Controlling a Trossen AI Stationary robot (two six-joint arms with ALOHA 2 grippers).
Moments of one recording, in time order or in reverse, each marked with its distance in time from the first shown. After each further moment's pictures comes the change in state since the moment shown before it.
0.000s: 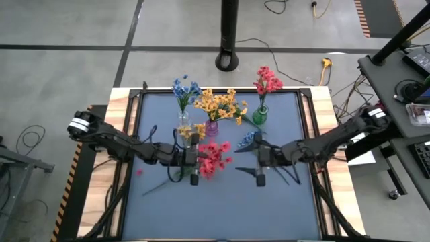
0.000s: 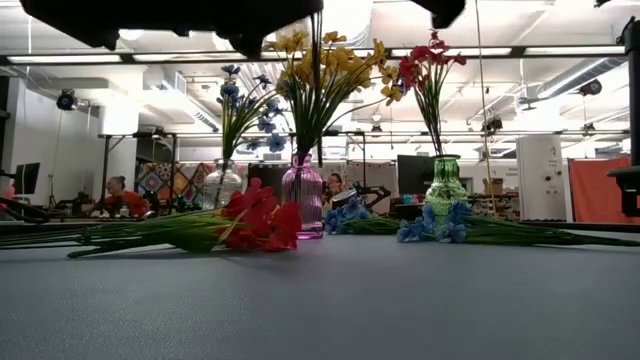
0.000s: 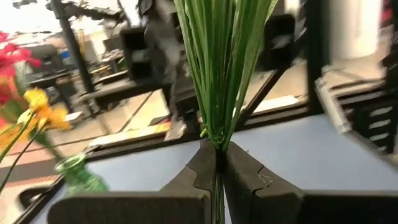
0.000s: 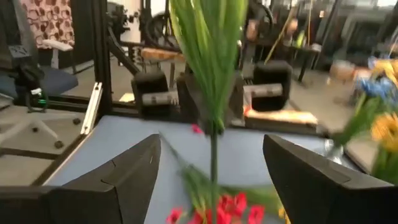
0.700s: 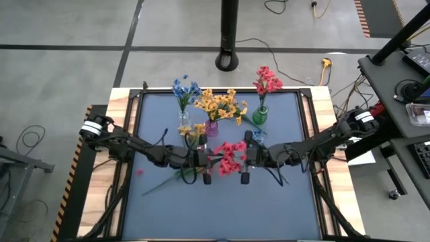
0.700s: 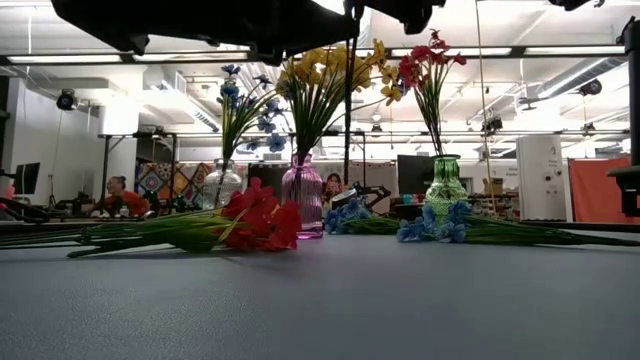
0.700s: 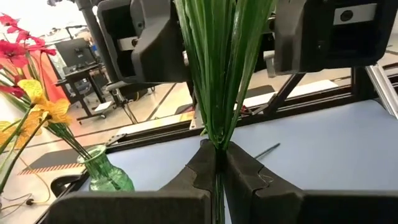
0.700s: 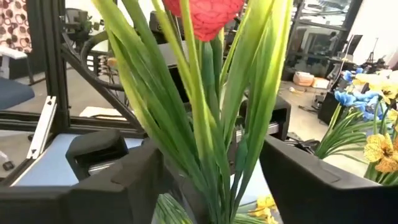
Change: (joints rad) left arm 0.007 0.159 0.124 0.004 -0.111 0.049; right arm -0.036 0.192 0.100 0.143 0.094 -0.041
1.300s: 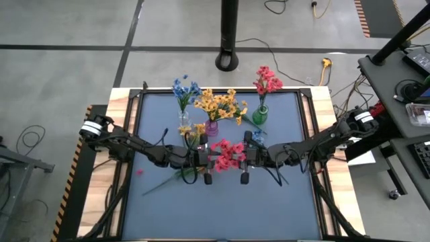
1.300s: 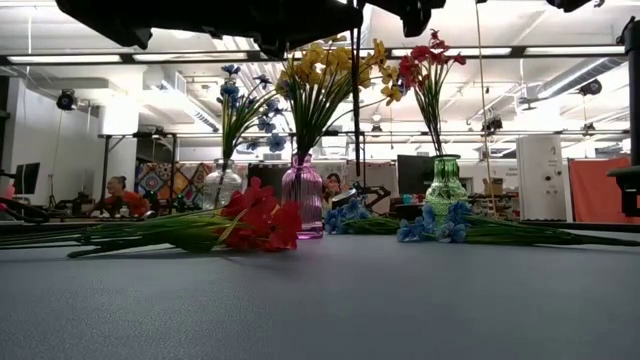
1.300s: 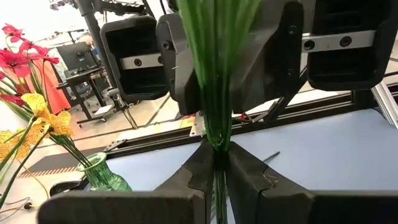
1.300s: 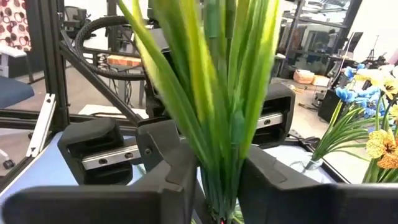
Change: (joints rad) left arm 0.000 0.000 0.022 0.000 -0.002 0.000; right arm -0.002 0.008 0.000 -0.003 -0.001 0.008
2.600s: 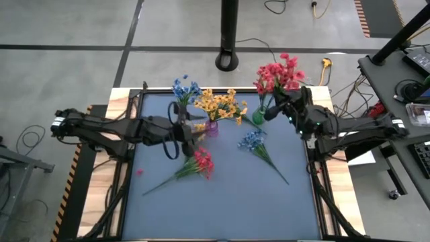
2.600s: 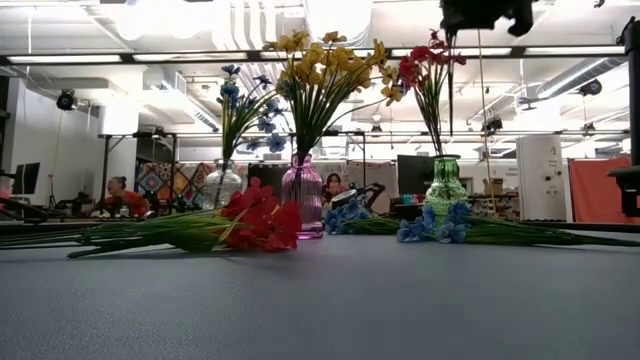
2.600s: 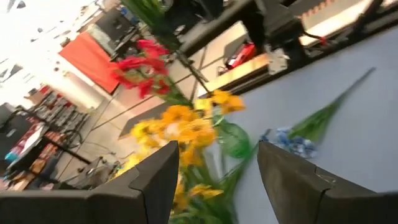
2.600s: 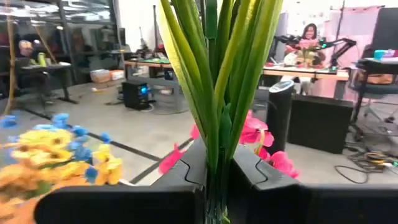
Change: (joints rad) left arm 0.122 -0.439 0.265 -0.968 -0.122 0.261; right arm -0.329 -0.568 -0.039 -0.452 0.595 0.100
